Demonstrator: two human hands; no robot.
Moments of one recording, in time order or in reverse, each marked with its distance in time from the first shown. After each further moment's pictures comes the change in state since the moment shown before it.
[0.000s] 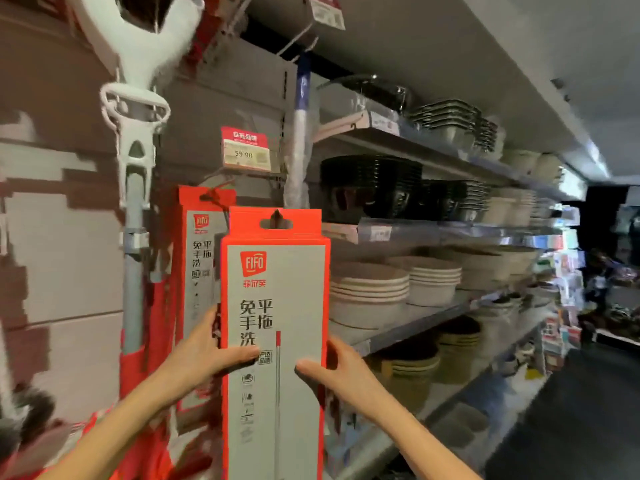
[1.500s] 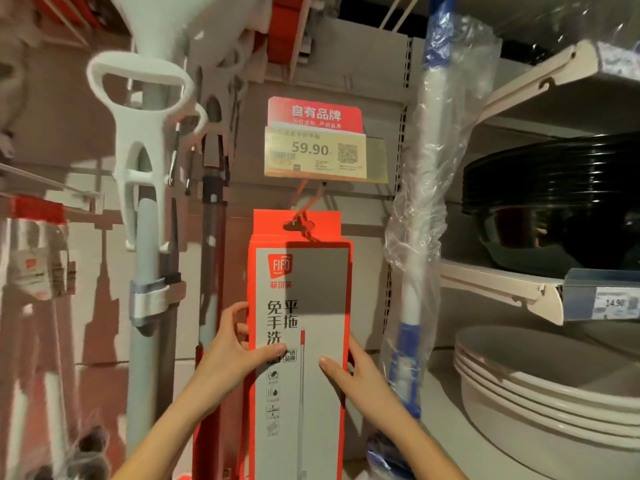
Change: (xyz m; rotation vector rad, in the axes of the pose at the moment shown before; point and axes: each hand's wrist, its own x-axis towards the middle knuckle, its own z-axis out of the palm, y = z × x) left_hand 0.185 -0.111 -0.065 0.059 0.516 -0.139; right_hand 0.299 0.069 0.083 0.281 -0.240 -0.188
